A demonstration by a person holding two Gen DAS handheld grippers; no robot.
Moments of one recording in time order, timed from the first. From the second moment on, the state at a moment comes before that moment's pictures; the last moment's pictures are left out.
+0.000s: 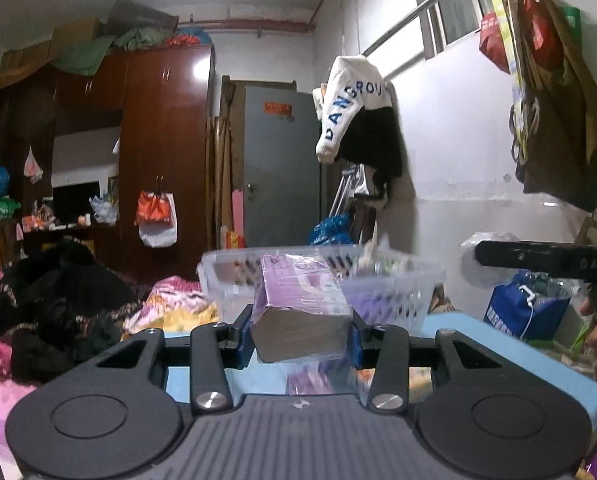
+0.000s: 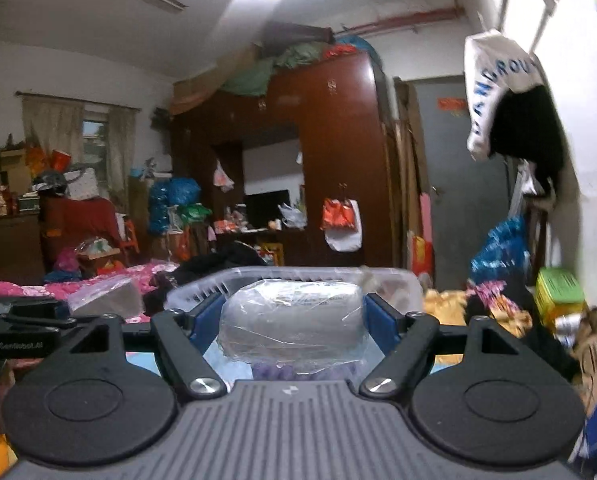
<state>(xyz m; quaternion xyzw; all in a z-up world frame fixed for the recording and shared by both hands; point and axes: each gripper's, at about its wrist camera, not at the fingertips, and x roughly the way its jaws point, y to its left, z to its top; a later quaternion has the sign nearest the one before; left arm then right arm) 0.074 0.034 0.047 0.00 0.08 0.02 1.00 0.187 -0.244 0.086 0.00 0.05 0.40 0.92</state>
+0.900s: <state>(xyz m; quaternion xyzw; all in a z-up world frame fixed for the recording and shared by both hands) 0.239 0.087 0.072 -0.06 0.21 0.02 0.98 0.332 -0.117 0.110 -0.01 0.20 0.37 0.91</state>
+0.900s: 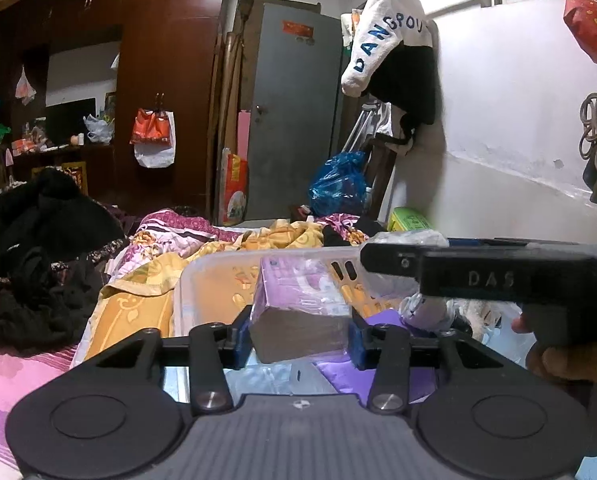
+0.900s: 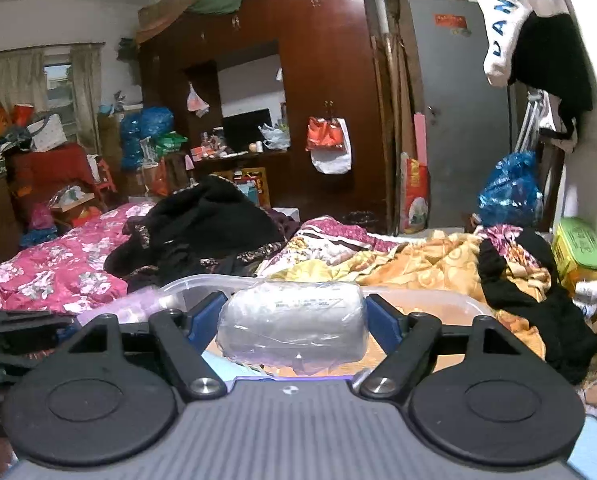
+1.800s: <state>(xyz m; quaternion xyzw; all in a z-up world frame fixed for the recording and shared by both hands) 0.136 0.028 -0.023 -0.02 0.19 0.03 0.98 0.140 -0.275 -0.018 0.05 0.19 0.38 0.91</state>
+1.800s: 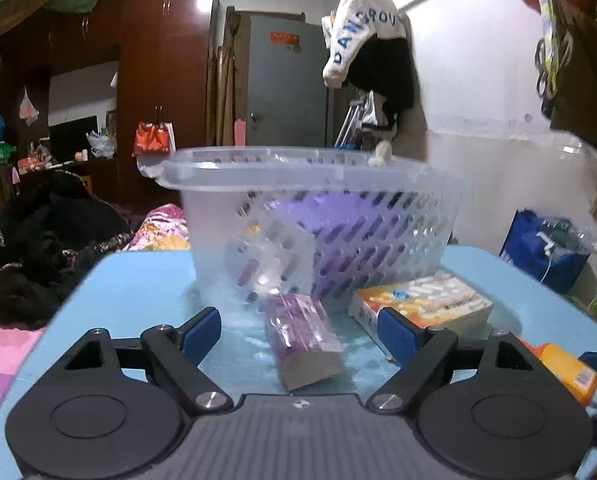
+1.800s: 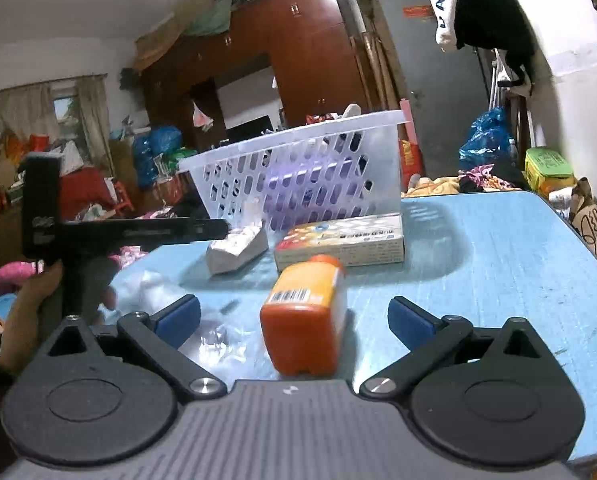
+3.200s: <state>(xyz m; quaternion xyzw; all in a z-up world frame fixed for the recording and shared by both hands) 0.135 0.014 -0.025 0.01 0.19 0.03 0.98 0.130 -0.288 -0.021 0.03 0.13 0.37 0.92</state>
